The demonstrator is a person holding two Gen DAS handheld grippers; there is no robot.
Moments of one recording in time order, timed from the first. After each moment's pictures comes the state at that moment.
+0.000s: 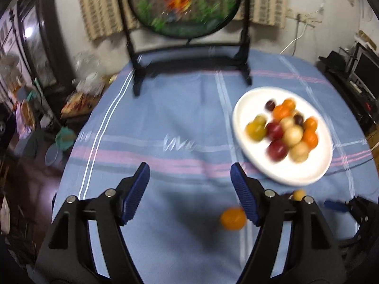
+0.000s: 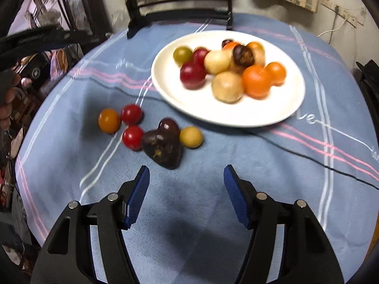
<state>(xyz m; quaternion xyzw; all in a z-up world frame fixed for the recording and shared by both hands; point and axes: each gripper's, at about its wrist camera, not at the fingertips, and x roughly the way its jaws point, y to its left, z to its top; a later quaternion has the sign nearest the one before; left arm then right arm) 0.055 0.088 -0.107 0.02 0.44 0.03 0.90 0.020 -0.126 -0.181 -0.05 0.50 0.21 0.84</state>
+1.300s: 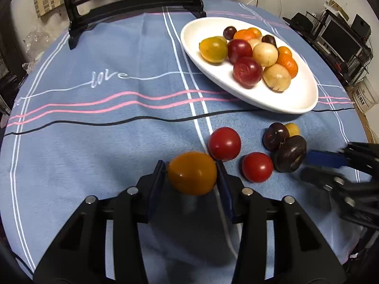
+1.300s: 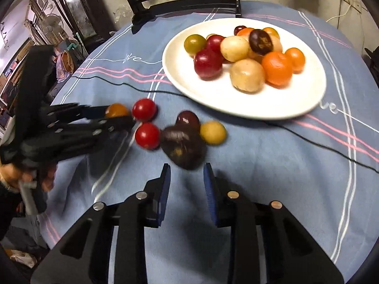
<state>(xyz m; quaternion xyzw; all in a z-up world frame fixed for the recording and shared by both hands) 0.055 0.054 -0.203 0.02 0.51 -0.11 0.85 0.037 -0.113 -0.195 0.00 0.53 0.22 0.82</state>
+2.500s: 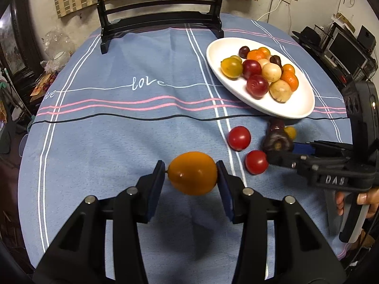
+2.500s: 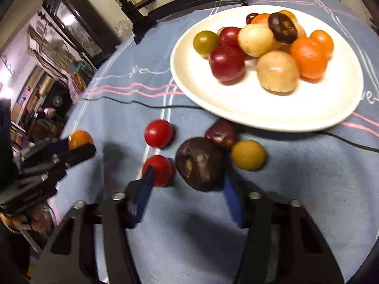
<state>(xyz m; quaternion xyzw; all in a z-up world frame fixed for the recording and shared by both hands) 0.020 0.089 -0.167 0.01 0.49 -0.07 0.87 0.060 -0.099 -0.204 0.11 0.53 0.26 0.80</state>
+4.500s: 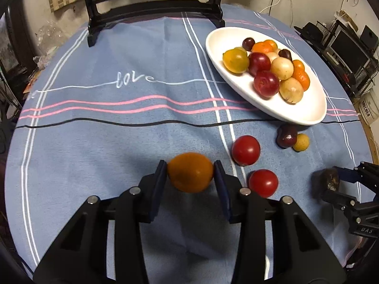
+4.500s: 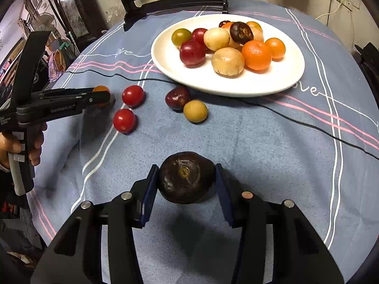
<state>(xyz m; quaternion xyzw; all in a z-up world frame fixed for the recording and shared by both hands) 0.055 0.079 -0.193 0.00 0.50 -0.08 0.86 -0.002 -0.136 -0.184 -0.02 0.52 0.20 0.83</state>
